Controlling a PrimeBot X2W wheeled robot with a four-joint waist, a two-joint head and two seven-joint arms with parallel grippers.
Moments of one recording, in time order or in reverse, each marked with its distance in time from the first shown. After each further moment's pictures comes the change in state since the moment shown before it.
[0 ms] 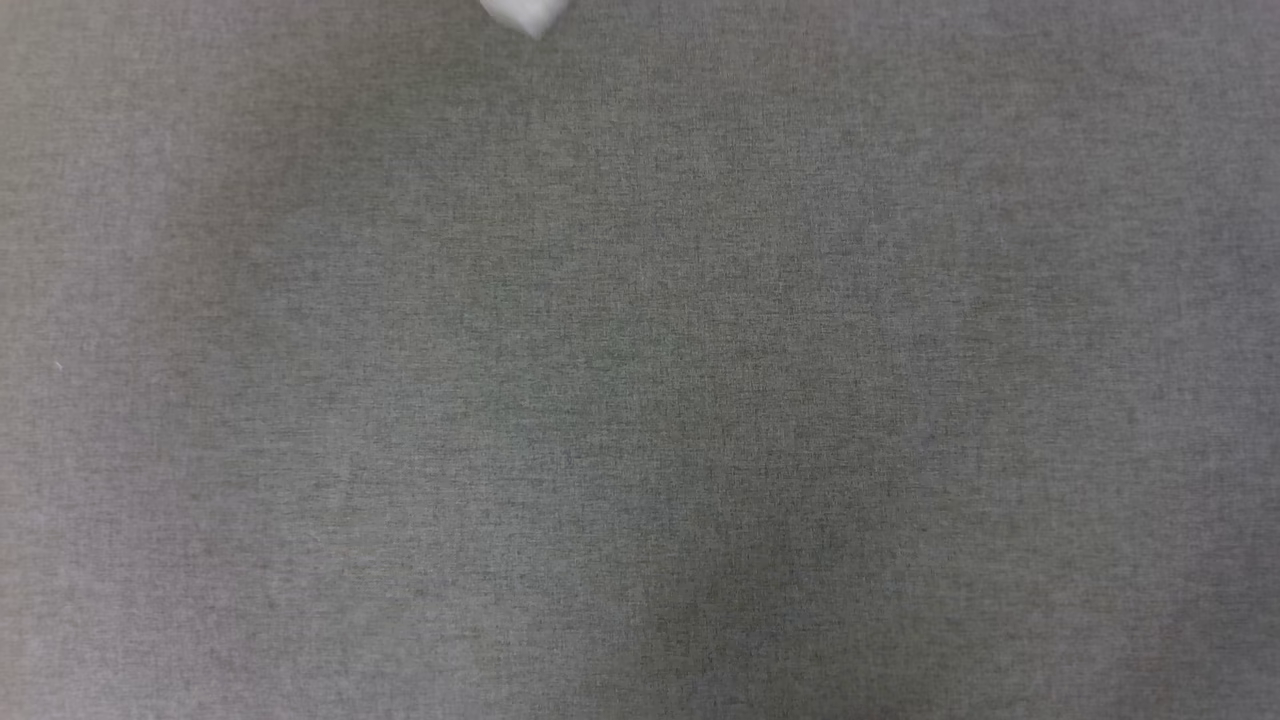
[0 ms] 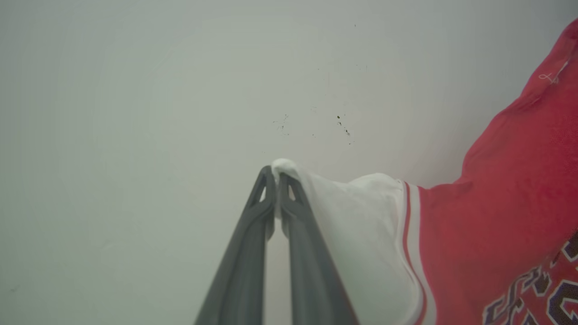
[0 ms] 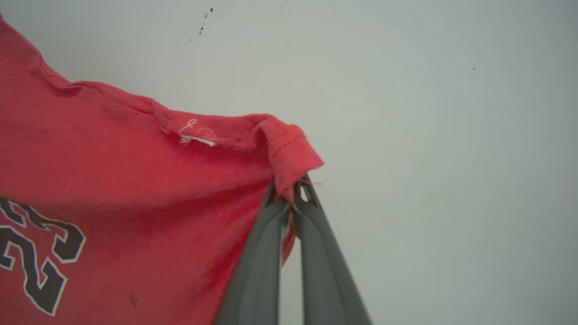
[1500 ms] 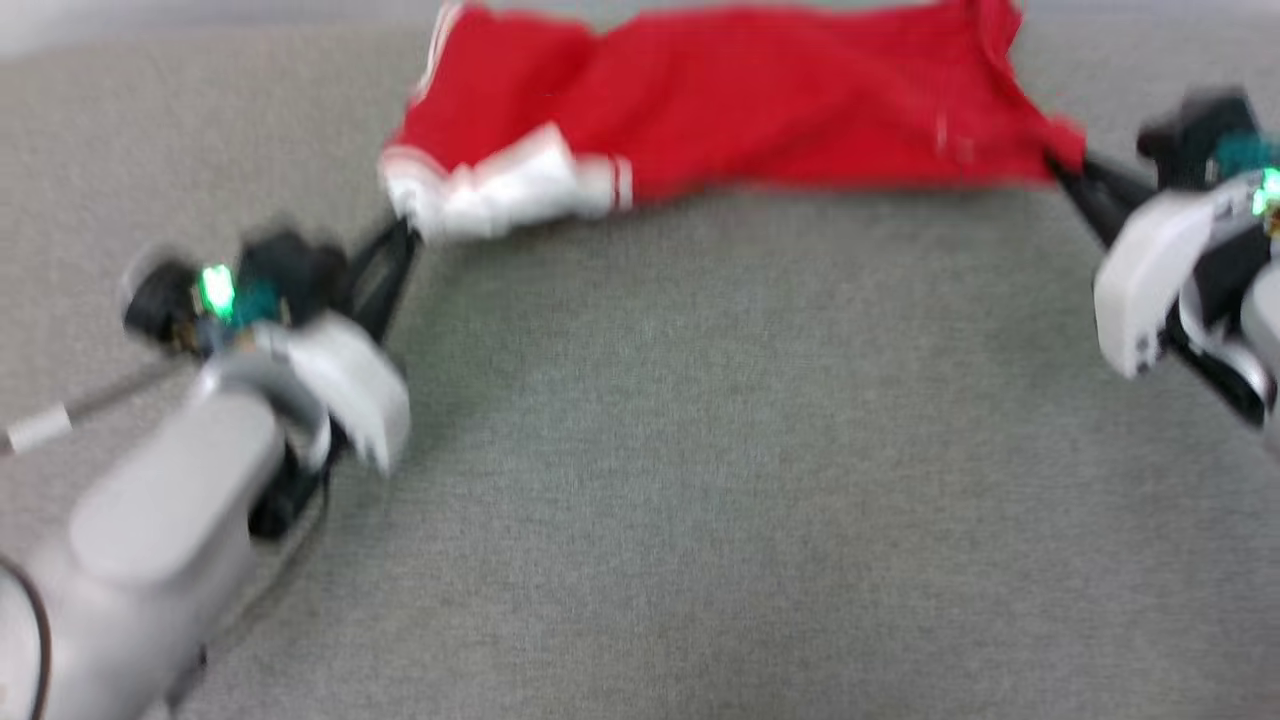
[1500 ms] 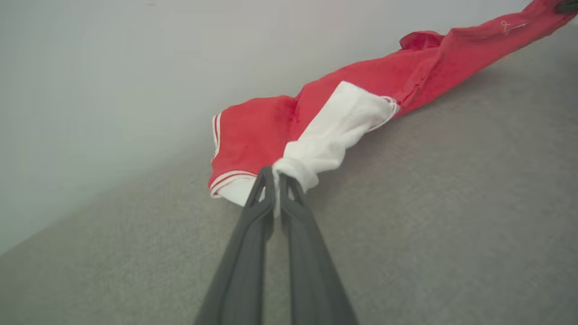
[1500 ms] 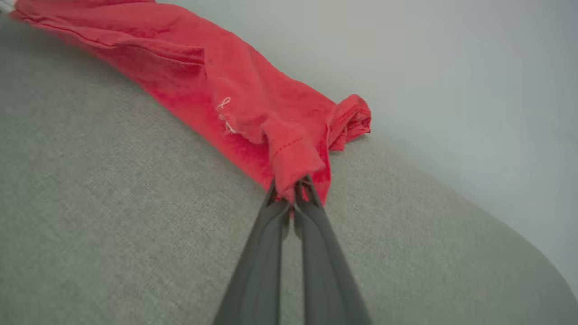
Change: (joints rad) left arm 1.016 0.031 -0.117 -0.050 -0.167 0.023 -0.167; right arm 0.767 0.025 0.350 0.174 0.336 0.000 -0.298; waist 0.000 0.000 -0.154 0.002
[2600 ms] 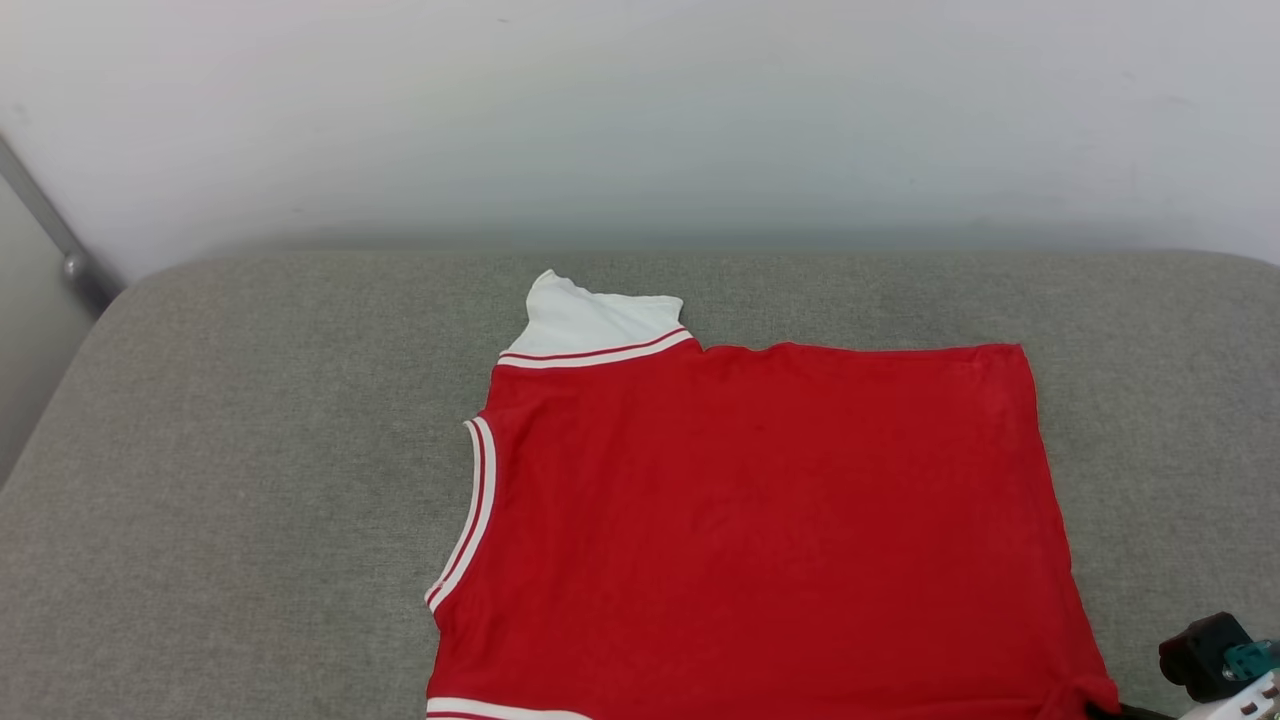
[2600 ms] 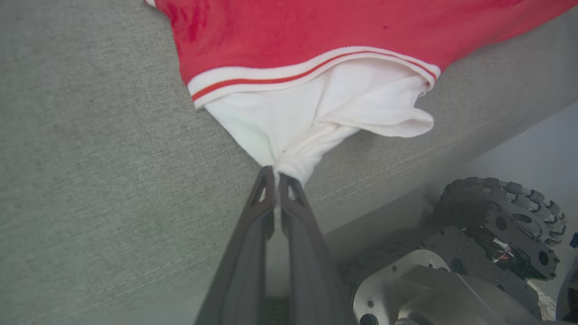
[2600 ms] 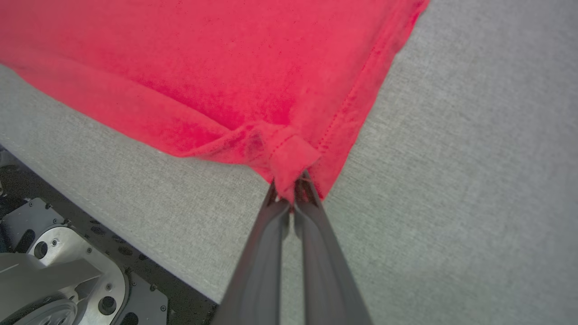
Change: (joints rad) left arm 0.787 0.278 -0.182 -0.575 -0.259 0.279 0.174; right arm 0.945 -0.254 -0.257 -0.475 0.060 0.000 0.220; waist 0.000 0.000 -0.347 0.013
